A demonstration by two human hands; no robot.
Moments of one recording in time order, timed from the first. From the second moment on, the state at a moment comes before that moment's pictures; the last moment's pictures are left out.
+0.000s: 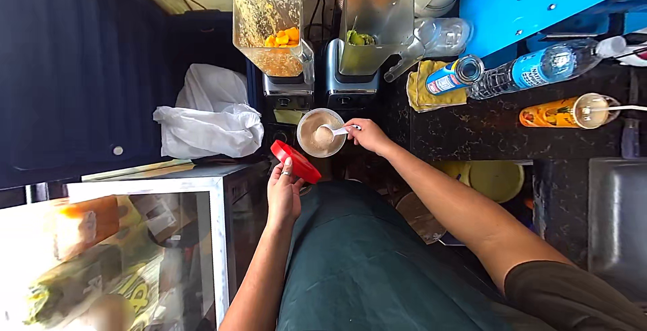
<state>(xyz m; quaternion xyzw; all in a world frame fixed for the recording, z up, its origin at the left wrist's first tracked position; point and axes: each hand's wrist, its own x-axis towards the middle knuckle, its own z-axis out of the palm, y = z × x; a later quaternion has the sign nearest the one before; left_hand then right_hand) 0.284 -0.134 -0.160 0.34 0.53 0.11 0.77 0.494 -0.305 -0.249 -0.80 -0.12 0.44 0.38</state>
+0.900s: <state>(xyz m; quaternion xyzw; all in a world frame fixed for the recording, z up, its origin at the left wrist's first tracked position) 0.284 -0.092 -0.143 0.36 0.54 0.13 0.75 0.486 -0.304 -0.221 -0.62 0.02 0.44 0.66</state>
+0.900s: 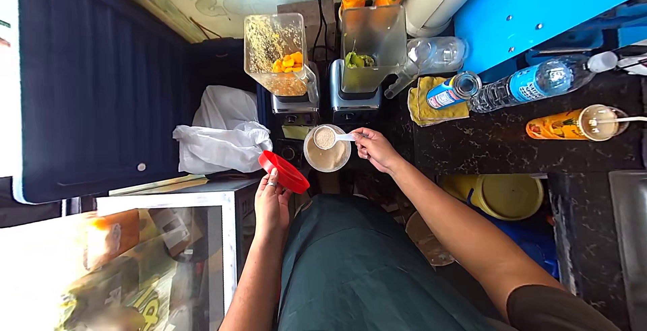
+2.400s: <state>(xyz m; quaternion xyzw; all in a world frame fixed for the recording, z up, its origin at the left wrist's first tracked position) 0.281 -0.052 -0.155 0.33 0.54 0.10 0.77 0.454 -0.315 -0.274 -0.73 0.05 0.41 0.55</state>
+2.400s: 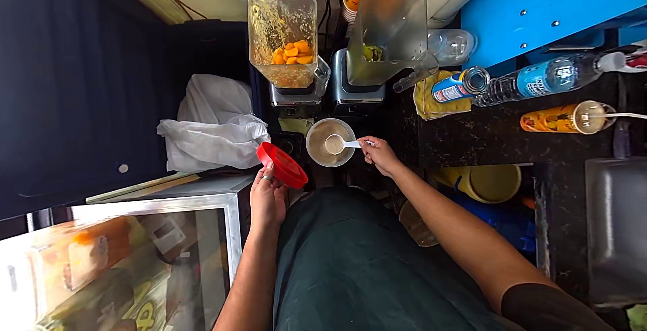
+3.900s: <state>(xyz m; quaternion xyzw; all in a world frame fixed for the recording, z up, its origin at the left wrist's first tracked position) 0.283 -0.041 -0.148 0.33 0.55 0.13 0.76 0.512 -0.256 -0.118 -0.63 -0.02 0.35 0.69</state>
